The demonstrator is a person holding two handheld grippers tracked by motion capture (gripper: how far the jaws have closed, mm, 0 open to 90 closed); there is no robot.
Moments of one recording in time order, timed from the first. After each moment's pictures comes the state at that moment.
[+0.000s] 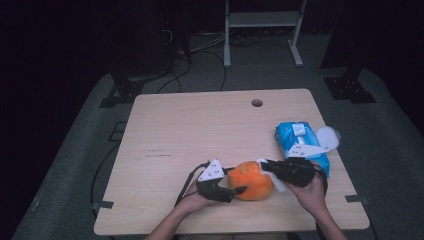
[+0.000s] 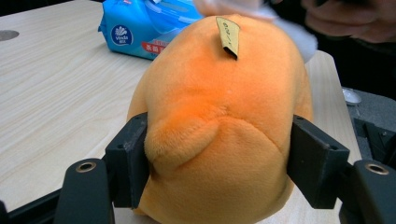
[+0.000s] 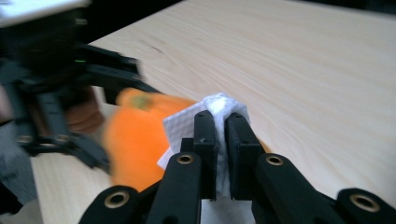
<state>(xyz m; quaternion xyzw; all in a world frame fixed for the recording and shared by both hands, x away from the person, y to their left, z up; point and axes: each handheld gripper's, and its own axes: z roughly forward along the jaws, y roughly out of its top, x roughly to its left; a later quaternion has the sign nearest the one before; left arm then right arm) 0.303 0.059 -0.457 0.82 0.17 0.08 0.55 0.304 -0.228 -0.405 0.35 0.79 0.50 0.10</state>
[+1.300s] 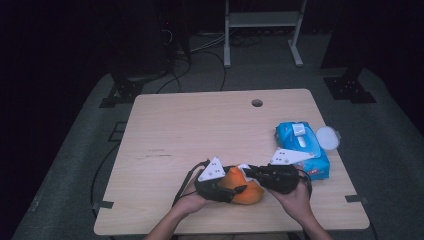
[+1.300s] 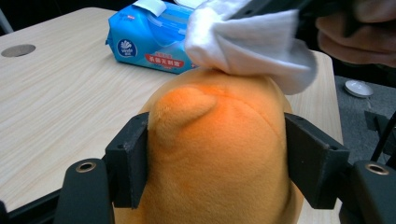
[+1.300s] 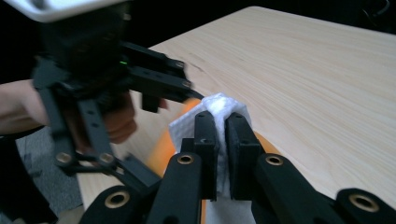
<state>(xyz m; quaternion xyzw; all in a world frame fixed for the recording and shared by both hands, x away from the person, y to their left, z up) 0.289 0.056 -0.425 0.83 0.17 0.10 0.53 0.277 -0.172 -0.384 0.28 0.80 0.52 0.09</state>
